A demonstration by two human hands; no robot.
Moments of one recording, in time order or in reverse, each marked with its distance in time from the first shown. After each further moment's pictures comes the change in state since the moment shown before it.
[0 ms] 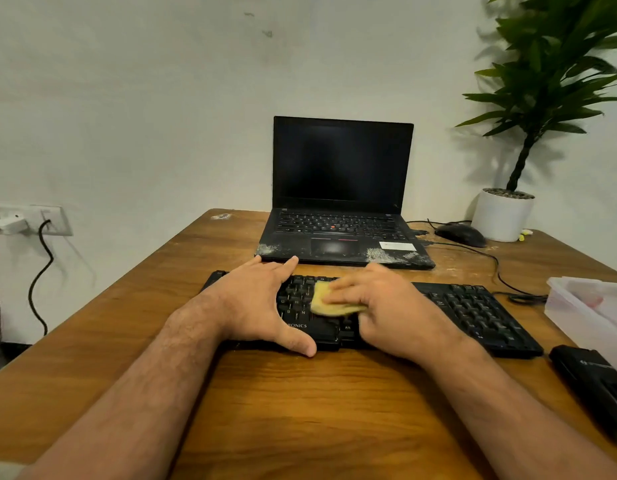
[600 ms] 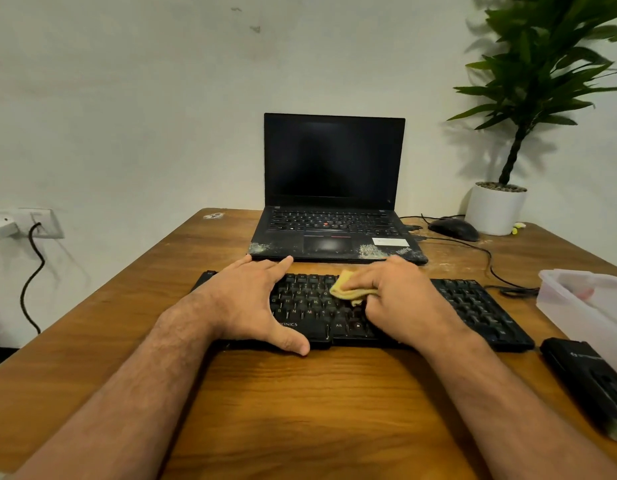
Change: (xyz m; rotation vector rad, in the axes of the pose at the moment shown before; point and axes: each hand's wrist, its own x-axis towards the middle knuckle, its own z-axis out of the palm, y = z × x) left_hand 0.000 0.008 -0.003 0.062 0.003 0.033; right_hand -0.004 0.015 -0.005 0.048 0.150 0.187
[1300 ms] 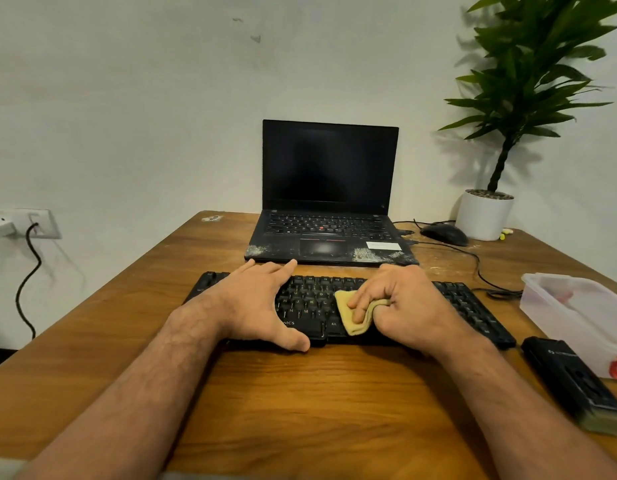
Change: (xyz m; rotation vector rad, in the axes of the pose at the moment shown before) left_hand 0.003 0.005 0.004 -0.026 -0.029 0.019; right_hand -0.019 0.002 -0.015 0.283 -0.068 0.033
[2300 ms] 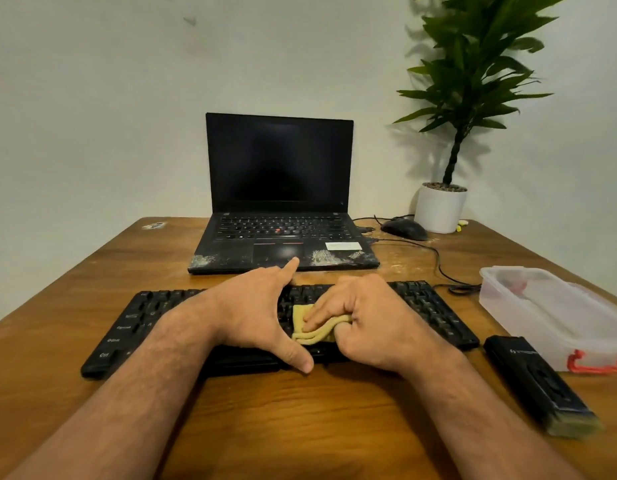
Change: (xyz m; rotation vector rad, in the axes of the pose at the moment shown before) left_hand 0.054 0.038 0.002 -0.100 -0.067 0.155; right_hand -0.001 0.005 -0.006 0.010 -0.077 -0.018
